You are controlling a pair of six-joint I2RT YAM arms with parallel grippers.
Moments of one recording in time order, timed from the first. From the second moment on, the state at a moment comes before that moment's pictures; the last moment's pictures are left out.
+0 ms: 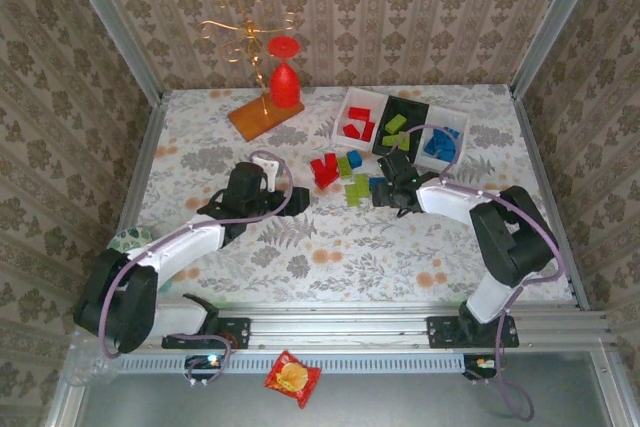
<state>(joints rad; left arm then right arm) -0.53 1.28 0.64 0.01 0.20 -0.35 0.44 1.71 0.93 -0.28 0.20 0.39</state>
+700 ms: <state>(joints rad) -0.53 1.23 0.64 0.01 0.19 -0.35 0.39 1.95 1.18 -0.25 0.18 0.30</state>
